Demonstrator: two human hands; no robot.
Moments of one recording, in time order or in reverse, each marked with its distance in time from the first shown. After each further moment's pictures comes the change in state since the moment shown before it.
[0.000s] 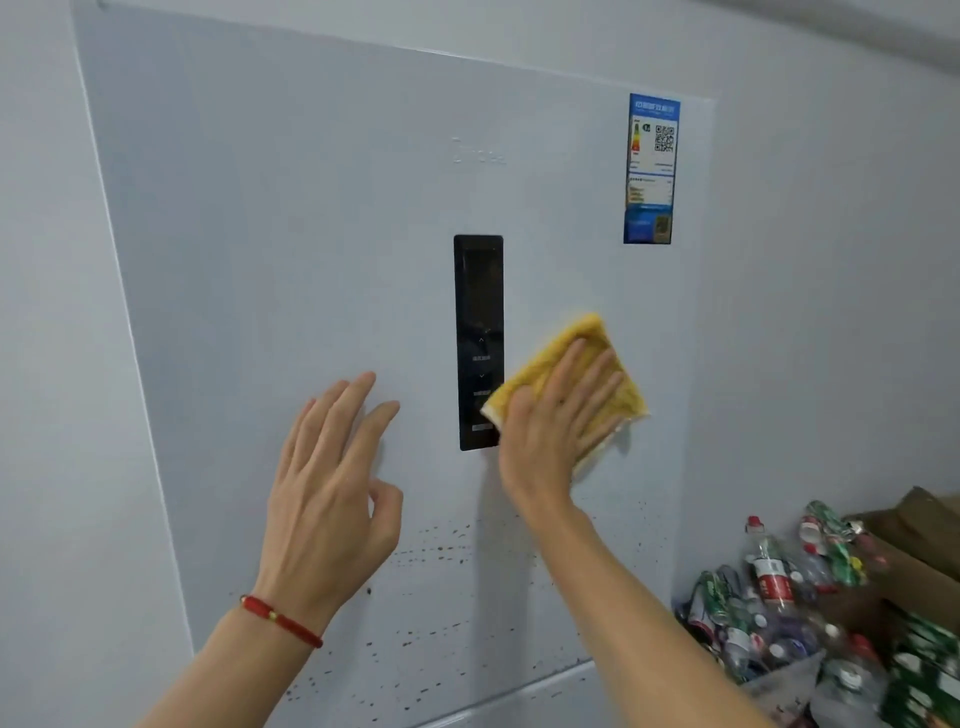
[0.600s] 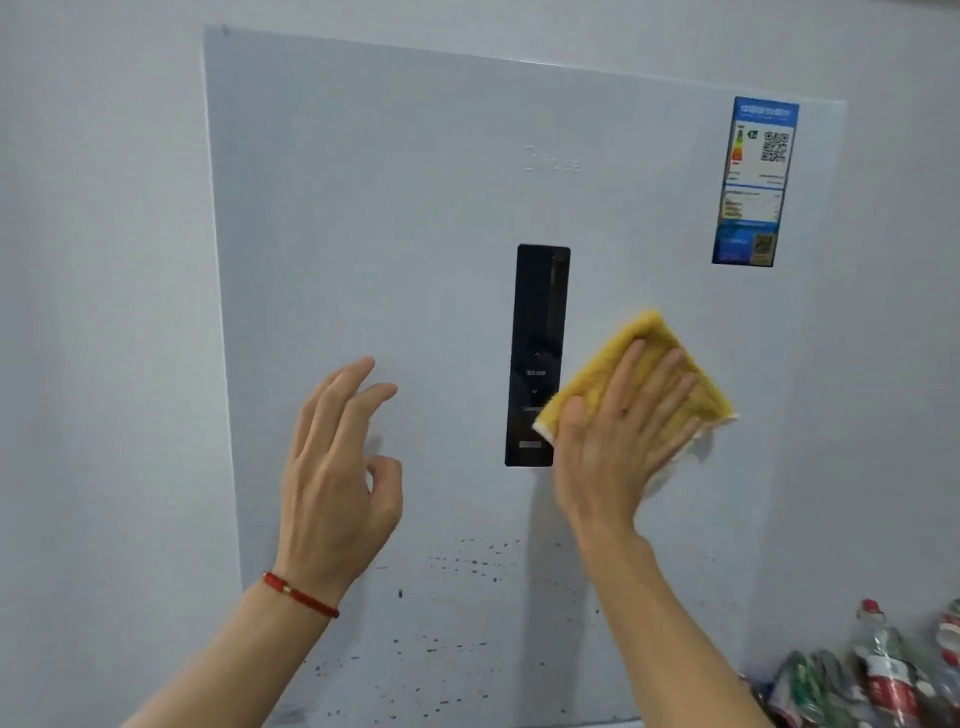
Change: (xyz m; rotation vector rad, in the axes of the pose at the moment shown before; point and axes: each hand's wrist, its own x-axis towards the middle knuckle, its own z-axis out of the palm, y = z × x) left_hand 0.001 -0.002 -0.012 0.018 0.238 -0.196; right_hand 0.013 0.007 0.003 0.007 -0.021 -0.197
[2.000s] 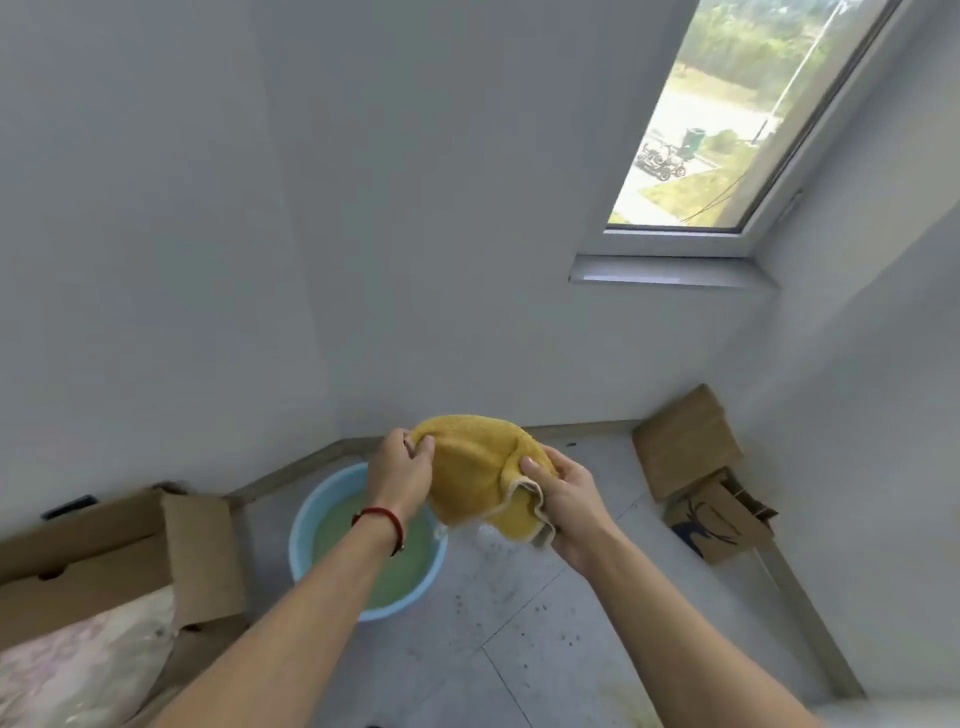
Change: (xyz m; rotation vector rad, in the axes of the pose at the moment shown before) left_hand -0.492 0.016 -0.690 0.529 0.654 -1.783; right_hand -0.697 -0.409 -0.227 0.832 -2.469 0.275
